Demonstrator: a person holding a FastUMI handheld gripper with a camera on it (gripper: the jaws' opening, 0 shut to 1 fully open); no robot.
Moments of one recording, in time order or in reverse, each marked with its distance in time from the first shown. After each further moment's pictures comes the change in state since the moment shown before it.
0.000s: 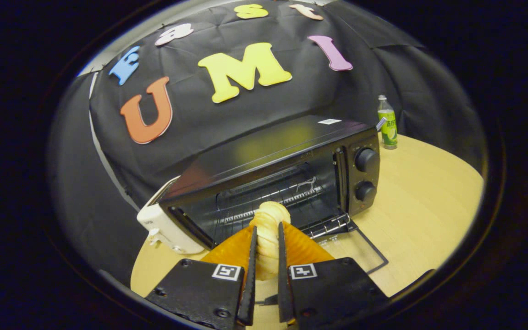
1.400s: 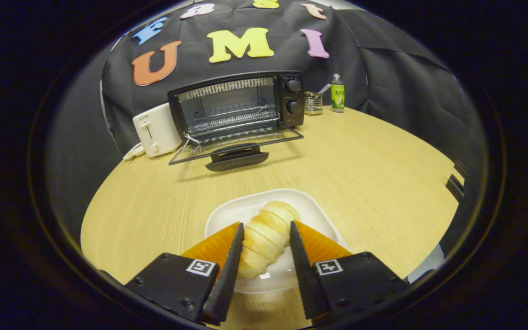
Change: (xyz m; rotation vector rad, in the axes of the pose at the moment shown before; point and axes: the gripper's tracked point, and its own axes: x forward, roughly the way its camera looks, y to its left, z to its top) arm -0.195 -0.090 -0.193 -0.171 0.178 -0.211
